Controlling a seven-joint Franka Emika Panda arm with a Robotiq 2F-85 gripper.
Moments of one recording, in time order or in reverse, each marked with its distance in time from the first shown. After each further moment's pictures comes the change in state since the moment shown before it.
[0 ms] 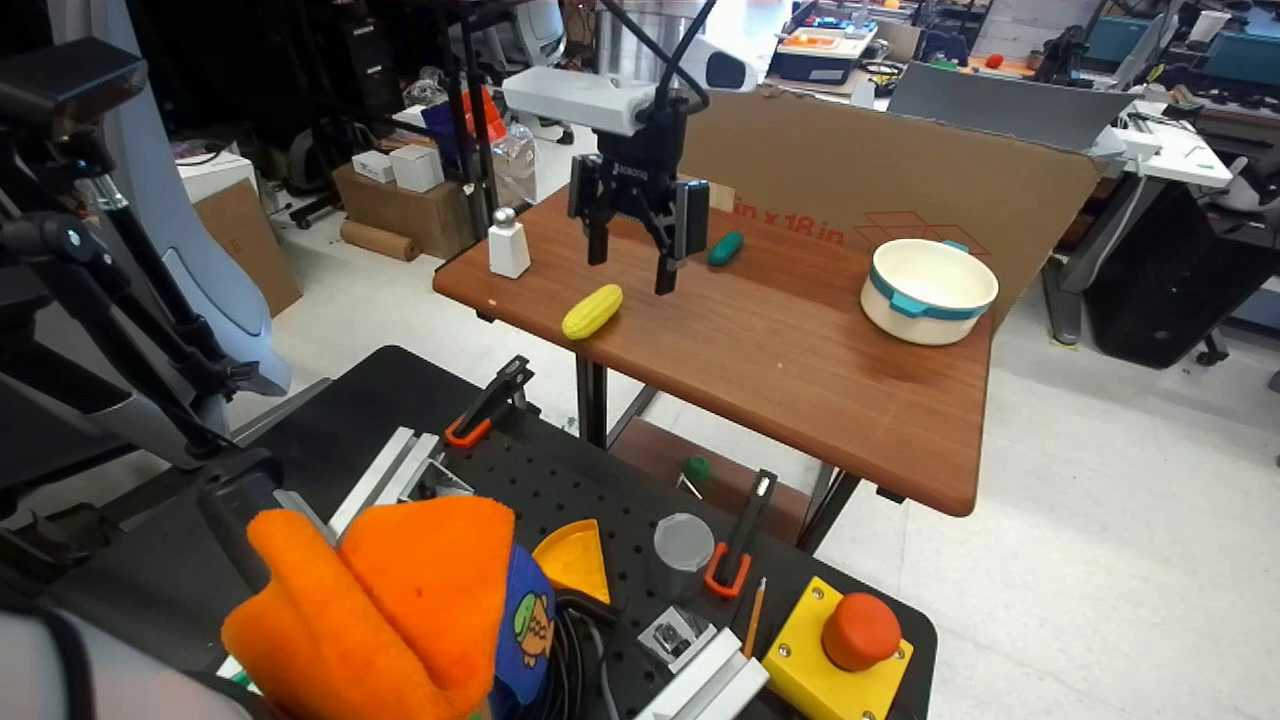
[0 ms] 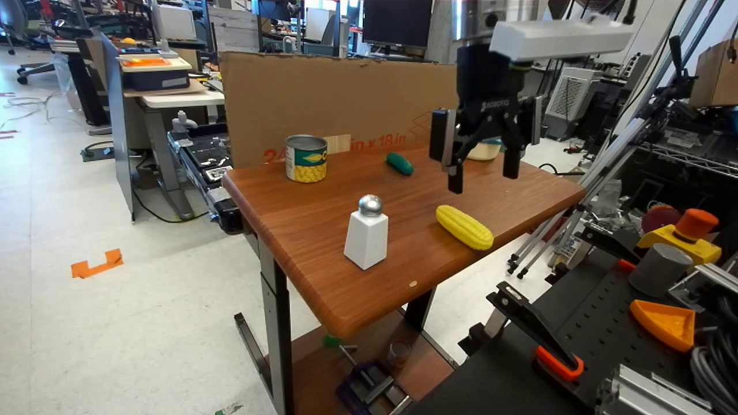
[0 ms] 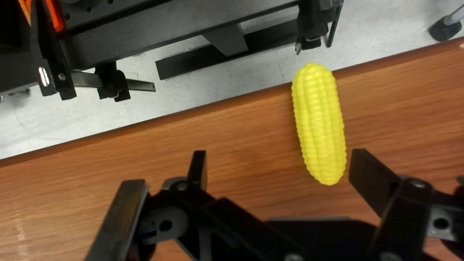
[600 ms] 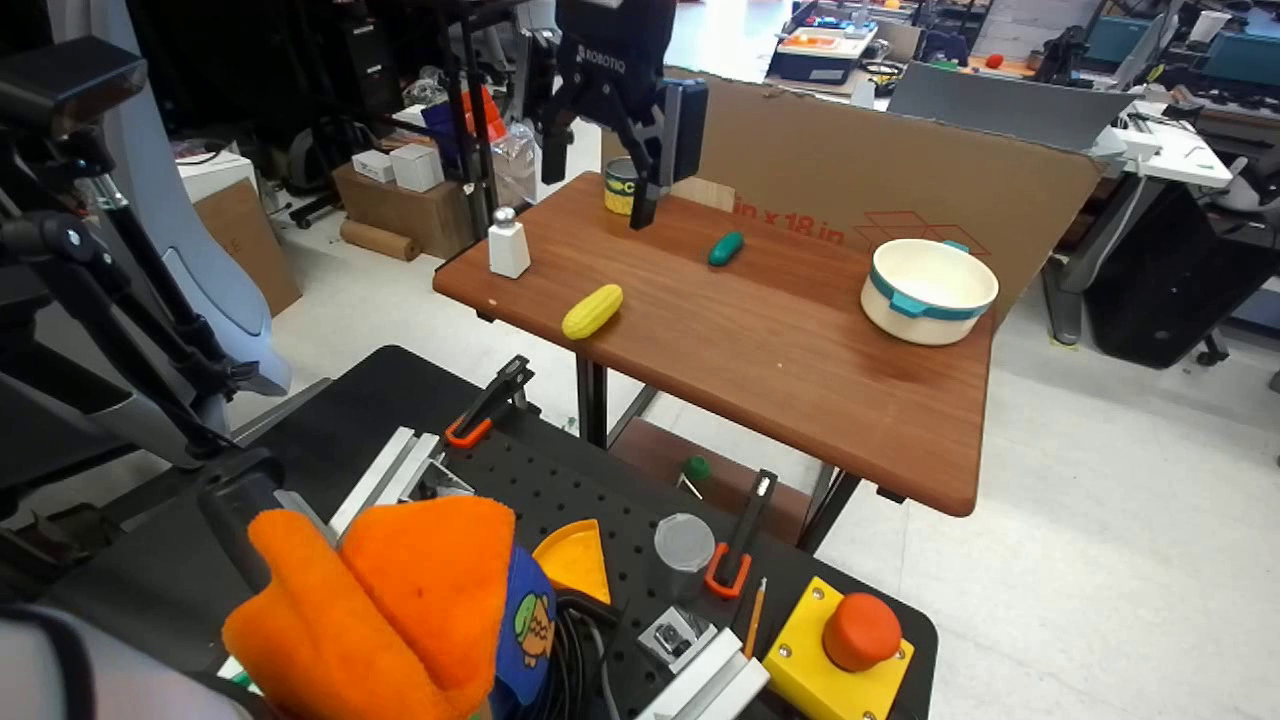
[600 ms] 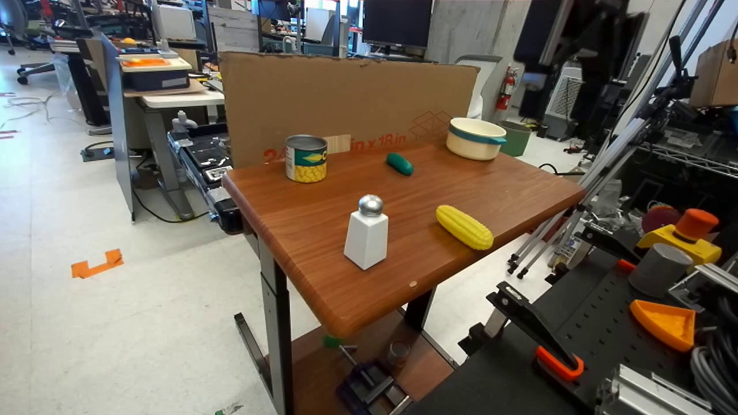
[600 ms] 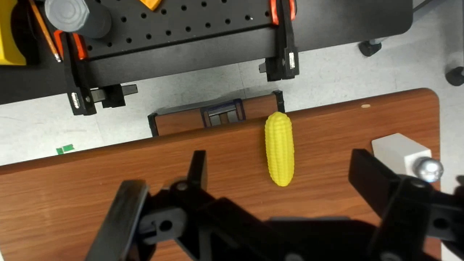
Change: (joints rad) arm -0.023 -0.452 -0.002 -0.271 0.211 -0.035 -0.277
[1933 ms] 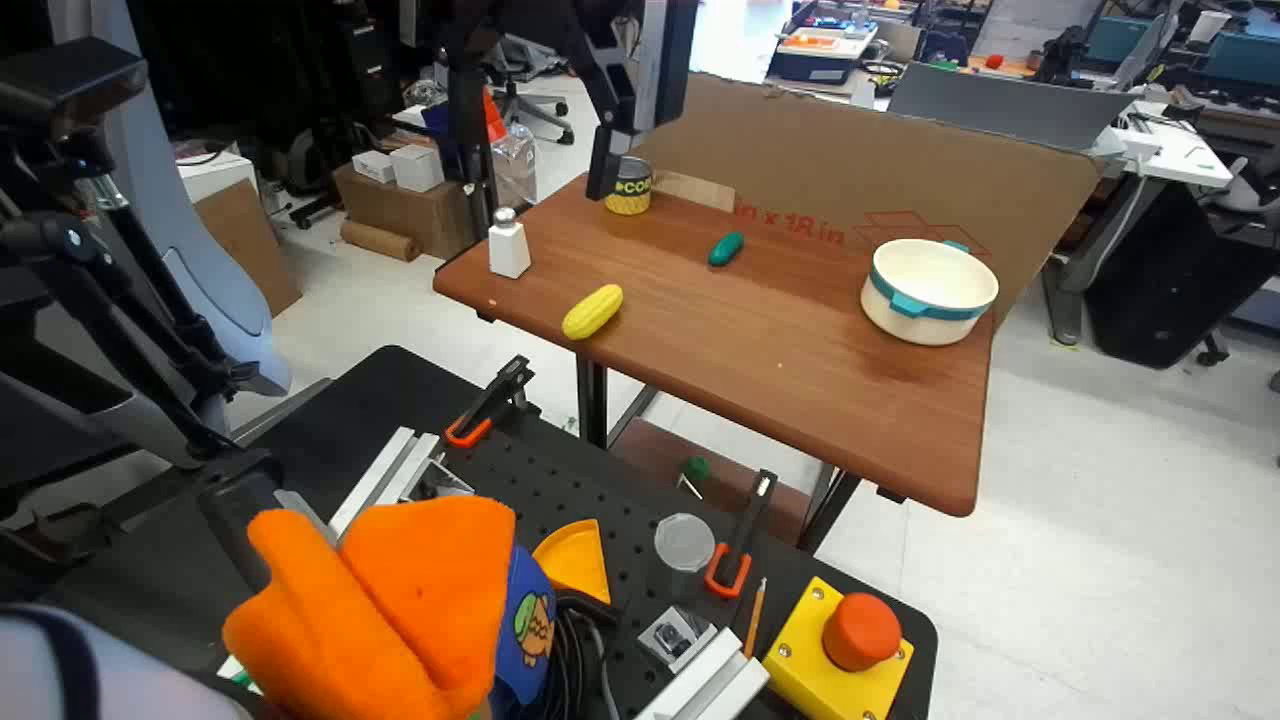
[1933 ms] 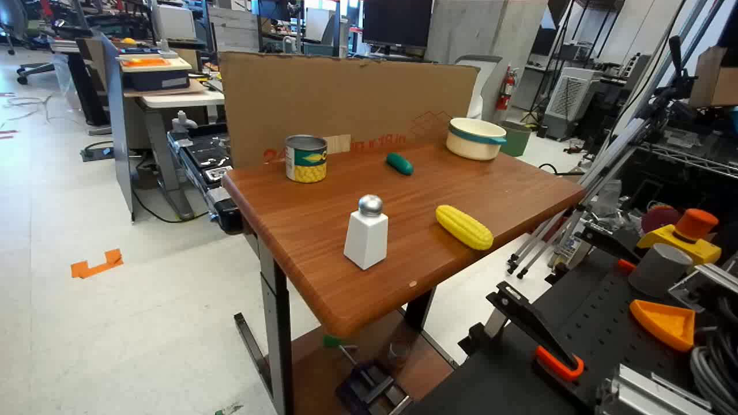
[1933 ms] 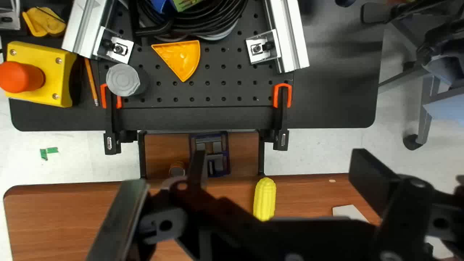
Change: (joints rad) arm 0.005 -0.417 -0.062 -0.150 0.017 -0.318 -0.227
